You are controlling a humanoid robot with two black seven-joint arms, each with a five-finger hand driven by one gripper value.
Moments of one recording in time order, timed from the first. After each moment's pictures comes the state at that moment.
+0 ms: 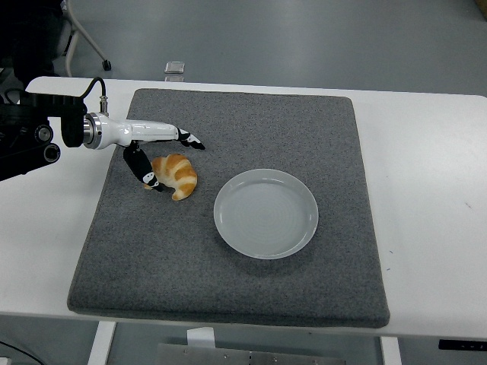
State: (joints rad) left arm -1.19 0.72 0.07 -1.17 1.21 -0.18 -0.29; right arm 0.06 0.00 -0.15 0.15 0.03 -0.02 -0.06
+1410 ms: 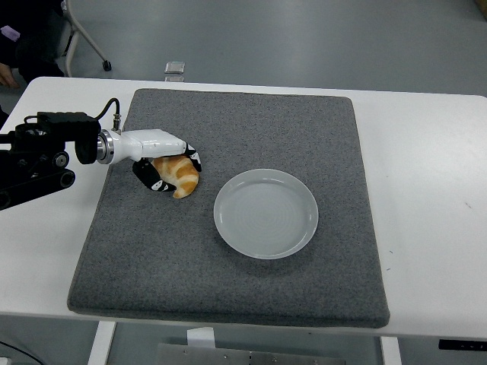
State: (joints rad) left arm -1.12 0.66 0.07 -1.14 1.40 -0.03 -0.29; right arm 0.06 0.00 -0.15 0.15 0.03 -0.02 -0.06
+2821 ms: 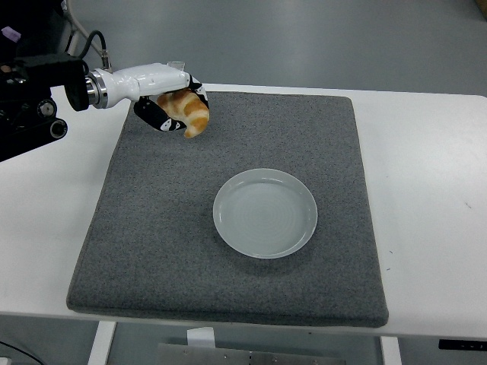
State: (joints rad) left arm -1.28 0.72 0.00 -1.18 1.30 0.00 -0.29; right arm 0.06 0.00 -0.15 0.15 0.03 -0.02 -0.06
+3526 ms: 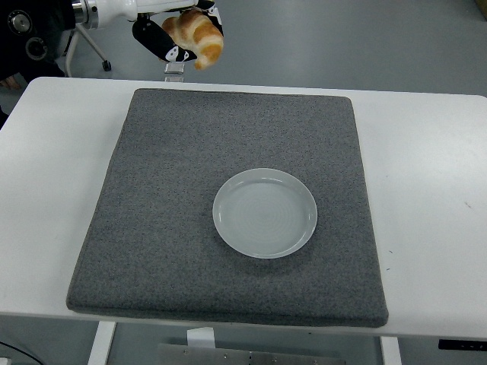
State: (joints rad) left arm -1.48 0.75 -0.08 -1.19 1.27 -0.14 -0.29; right arm 0.06 0.00 -0.15 0.15 0.03 -0.02 -0.06
